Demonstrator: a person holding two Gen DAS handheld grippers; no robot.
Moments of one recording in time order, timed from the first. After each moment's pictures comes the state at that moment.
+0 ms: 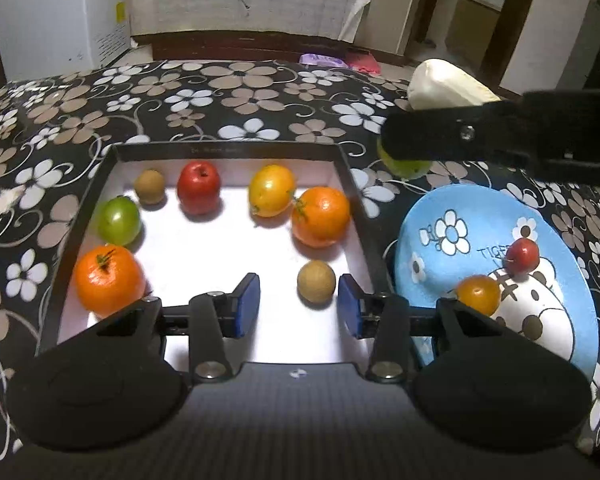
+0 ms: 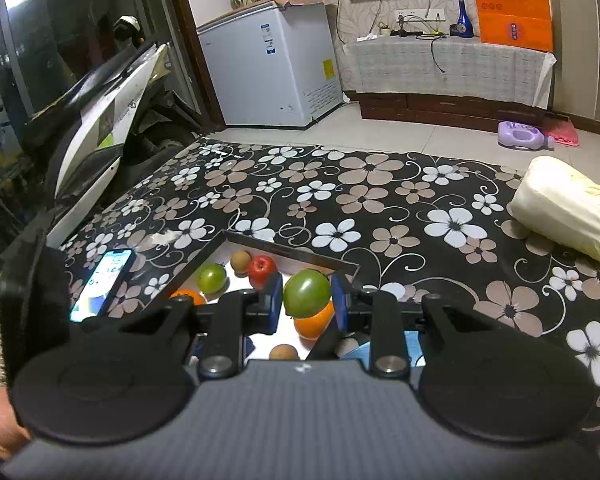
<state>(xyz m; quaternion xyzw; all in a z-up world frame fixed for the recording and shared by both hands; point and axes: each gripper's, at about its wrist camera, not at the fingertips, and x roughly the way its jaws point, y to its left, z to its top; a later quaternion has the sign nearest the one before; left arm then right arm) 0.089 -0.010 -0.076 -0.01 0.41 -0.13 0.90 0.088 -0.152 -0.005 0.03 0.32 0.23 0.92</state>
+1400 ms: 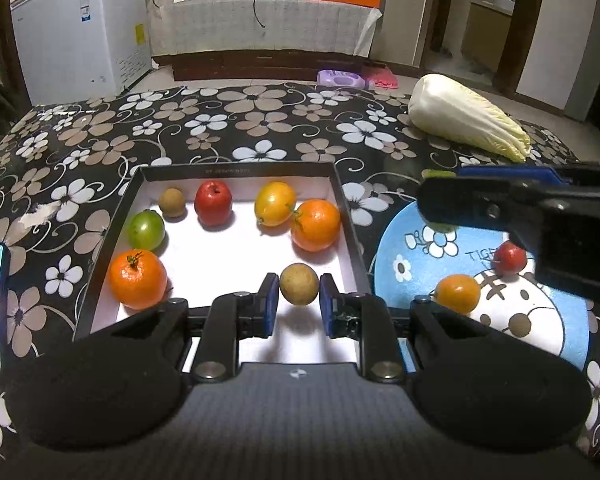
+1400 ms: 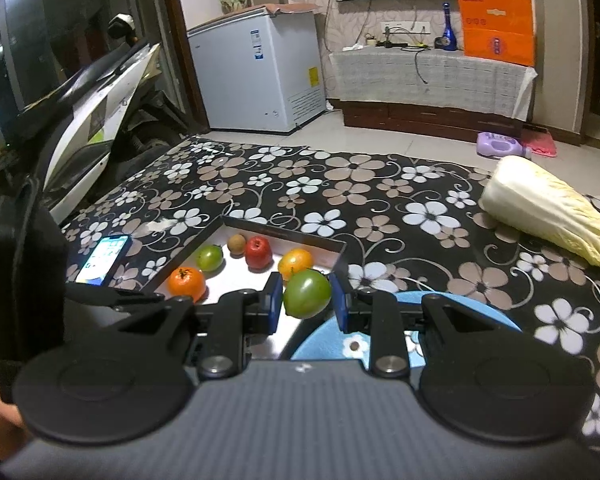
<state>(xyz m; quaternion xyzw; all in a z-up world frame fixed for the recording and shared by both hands) 0.057 -0.022 -0.049 0.01 0.39 -0.09 0.92 0.042 -0.160 0.000 0.01 0.30 0.20 0.93</state>
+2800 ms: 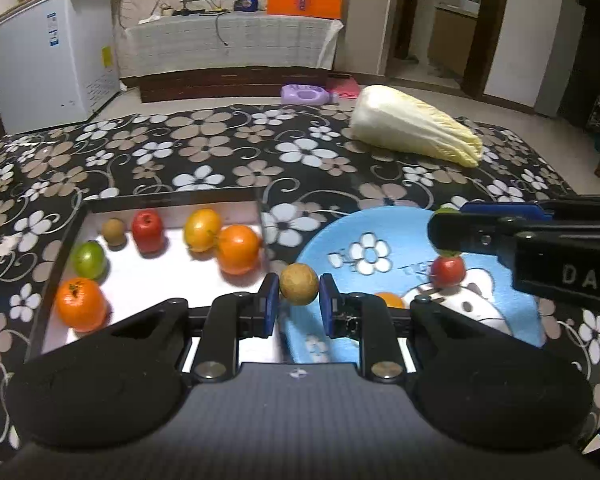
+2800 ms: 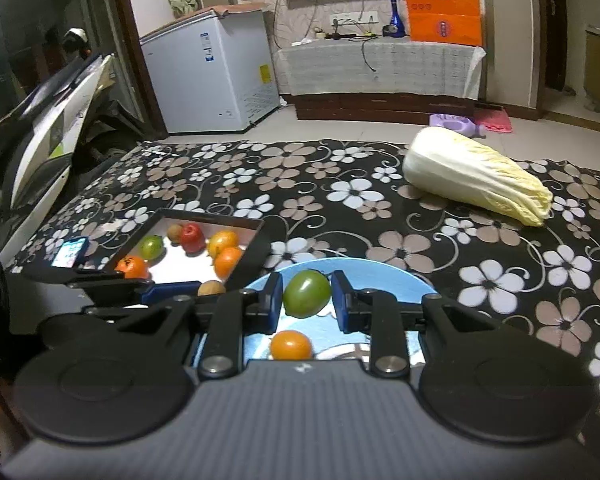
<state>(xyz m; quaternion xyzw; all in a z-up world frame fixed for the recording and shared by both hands) 0.048 -0.067 -0.036 0.02 0.36 -0.15 0.92 0.030 -0.219 -0.007 0.03 0.32 0.13 0.94</state>
